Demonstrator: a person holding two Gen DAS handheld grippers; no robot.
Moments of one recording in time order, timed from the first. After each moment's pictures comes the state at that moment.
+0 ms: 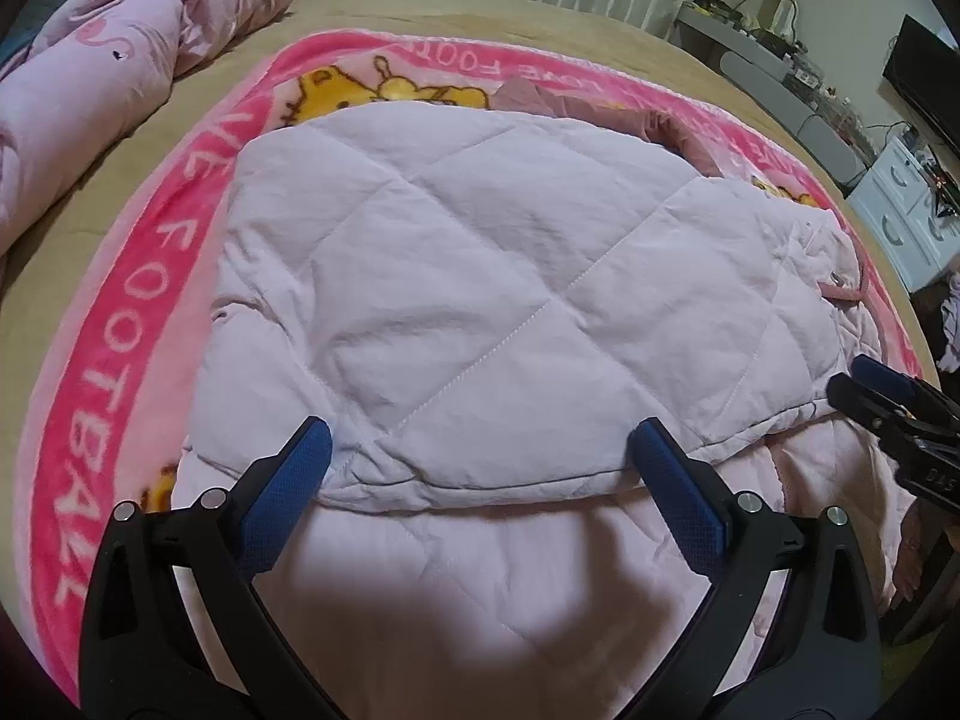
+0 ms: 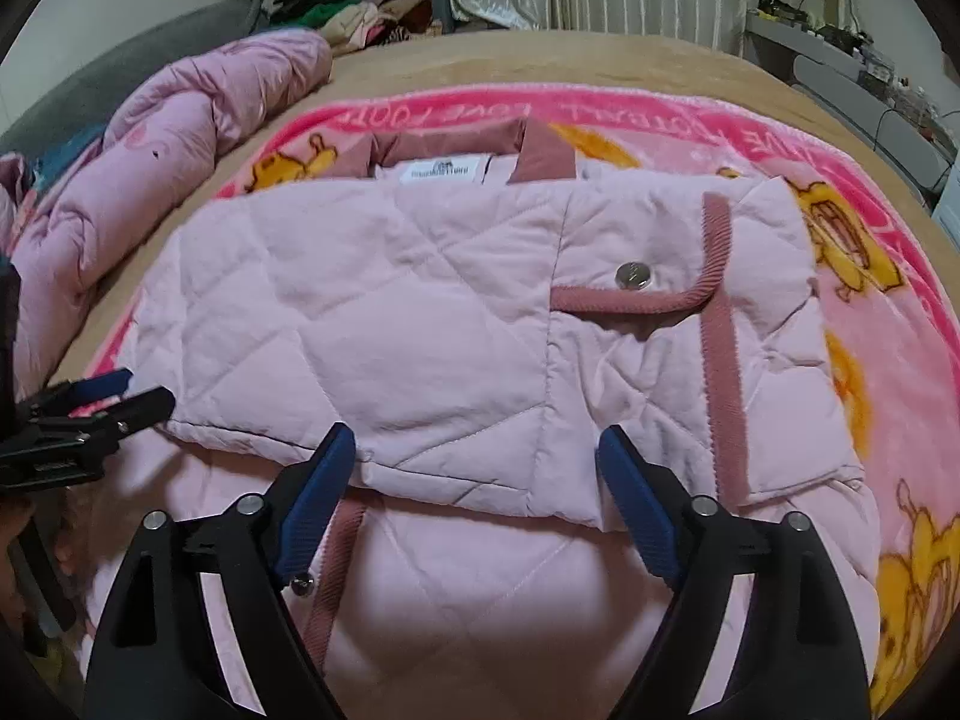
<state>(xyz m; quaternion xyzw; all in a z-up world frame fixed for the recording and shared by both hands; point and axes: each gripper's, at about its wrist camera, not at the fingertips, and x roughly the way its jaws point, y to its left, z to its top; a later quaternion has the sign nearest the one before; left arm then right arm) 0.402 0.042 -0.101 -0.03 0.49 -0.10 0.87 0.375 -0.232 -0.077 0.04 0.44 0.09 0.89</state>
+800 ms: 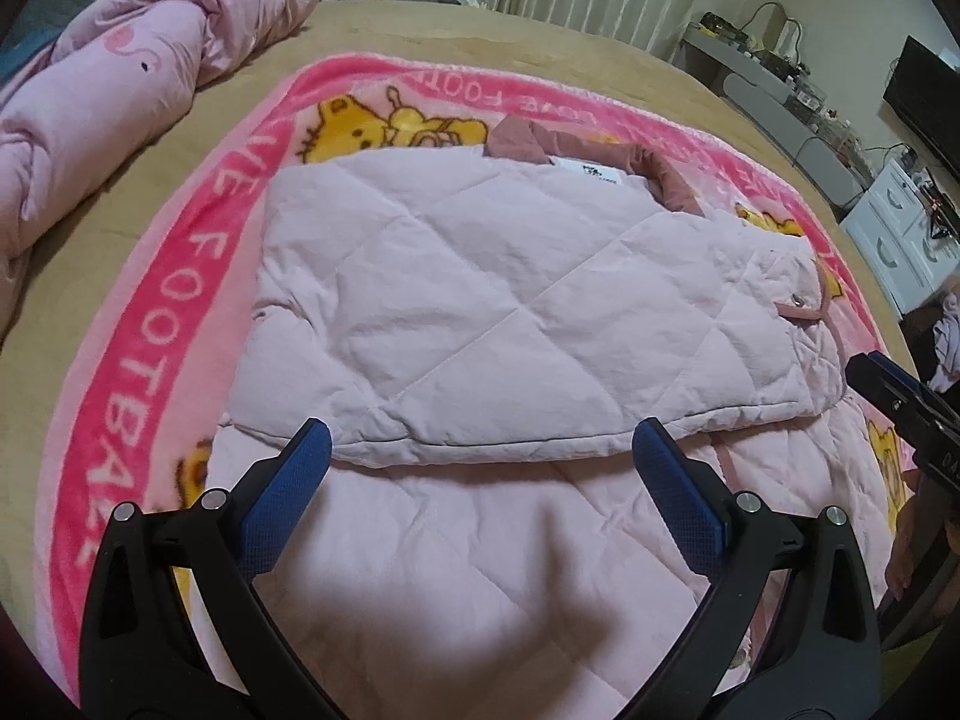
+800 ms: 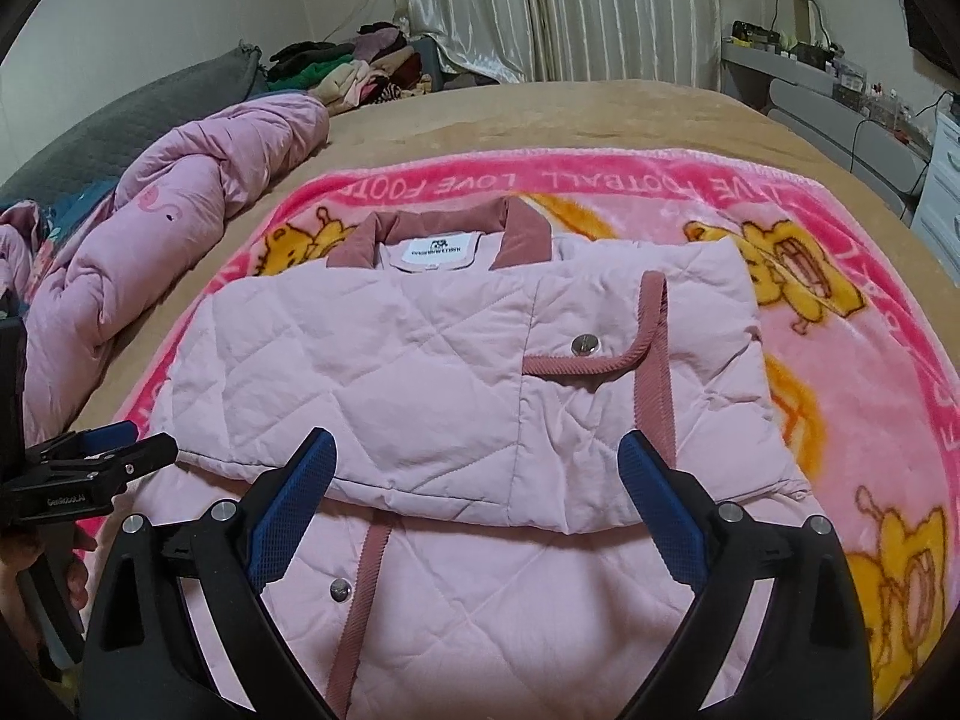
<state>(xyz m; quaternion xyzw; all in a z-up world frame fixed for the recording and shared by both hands) 0.375 0.039 -0.060 -0.05 0.47 -0.09 0.88 0.352 -0.245 -0.031 0.06 0.39 0.07 0.92</state>
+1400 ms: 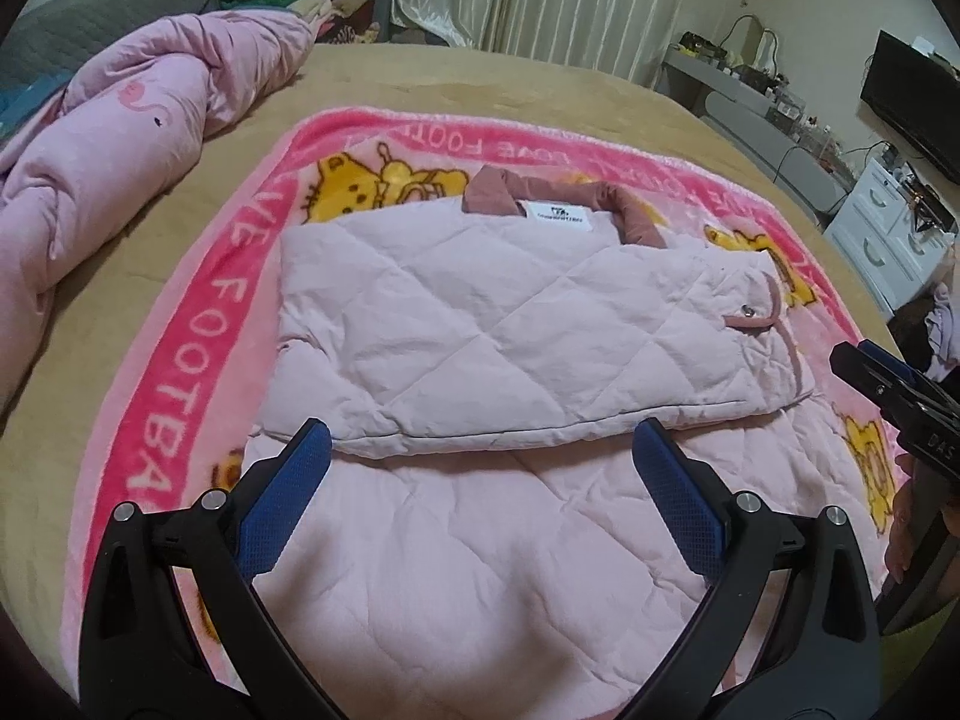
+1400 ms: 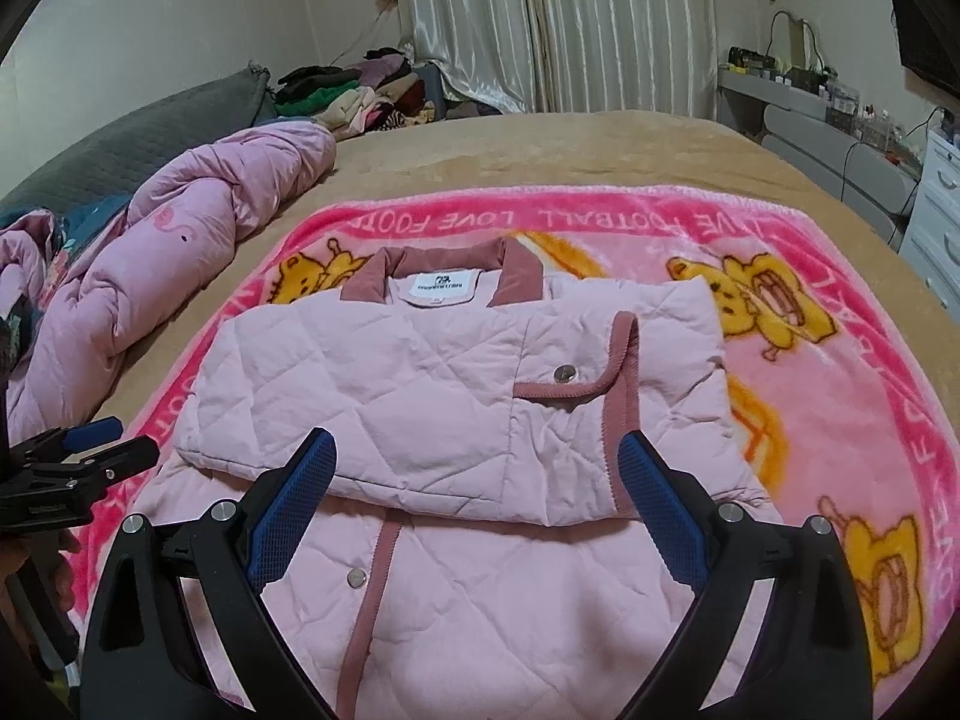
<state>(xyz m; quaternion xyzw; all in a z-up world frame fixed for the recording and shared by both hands) 0.342 0.031 -0.014 -0.03 0.43 -0.09 0.90 0.324 -0.252 0.003 0.05 0.36 0.07 0.93</state>
